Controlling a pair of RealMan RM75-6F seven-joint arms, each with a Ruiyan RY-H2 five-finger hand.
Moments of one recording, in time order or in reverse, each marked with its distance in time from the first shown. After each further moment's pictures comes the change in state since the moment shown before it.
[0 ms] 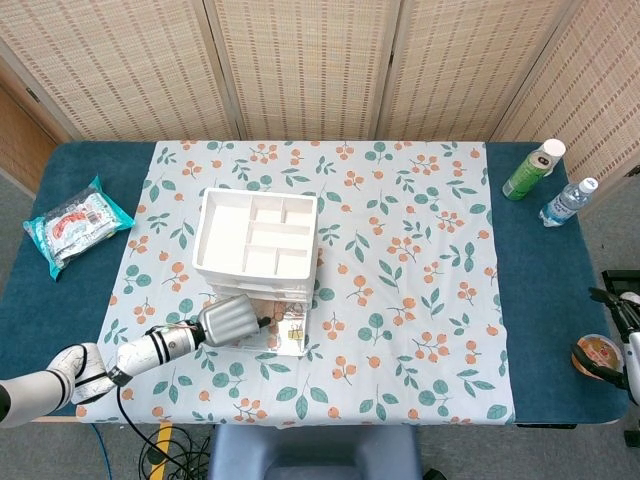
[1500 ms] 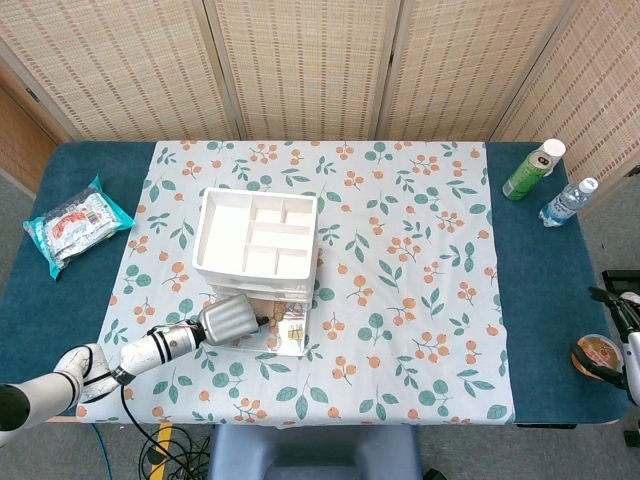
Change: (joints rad) left arm 0.029 -0.092 0.012 0.157 0.017 0.035 -0.096; right arm -0.003 0.008 0.004 -0.030 -0.001 0.005 -0.035
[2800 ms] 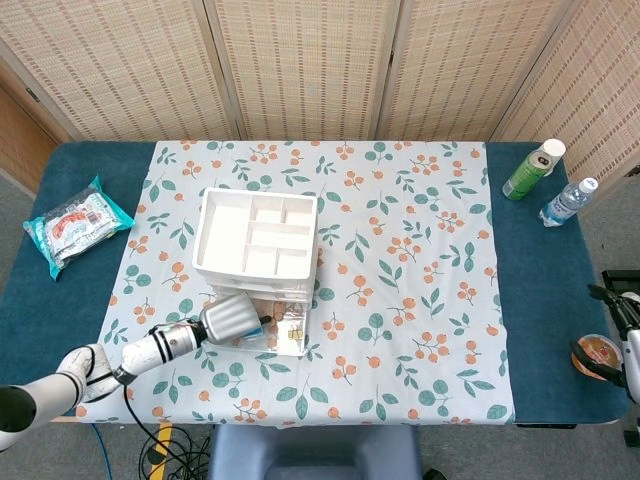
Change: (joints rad) left arm 0.013 -0.026 0.000 0.045 0.000 0.076 -0.093; right arm 0.005 0.001 0.006 -0.006 0.000 -0.003 -0.006
